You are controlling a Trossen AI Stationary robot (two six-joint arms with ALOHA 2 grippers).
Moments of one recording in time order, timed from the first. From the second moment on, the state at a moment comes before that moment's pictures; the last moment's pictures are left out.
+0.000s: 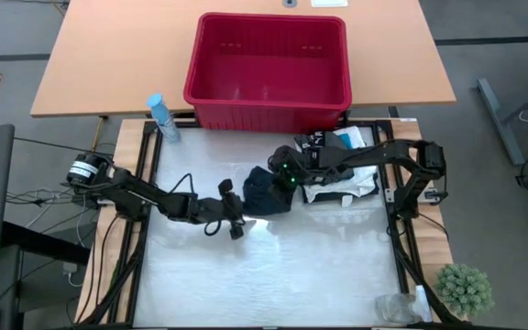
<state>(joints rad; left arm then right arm) -0.18 1.55 0.58 0.52 -0.46 -0.11 -0.16 1.71 1.21 -0.36 -0.21 0.61</state>
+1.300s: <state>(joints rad) -0.04 1.79 0.59 0.66 -0.37 -0.06 -0.16 1.71 1.21 -0.30 -0.21 0.62</state>
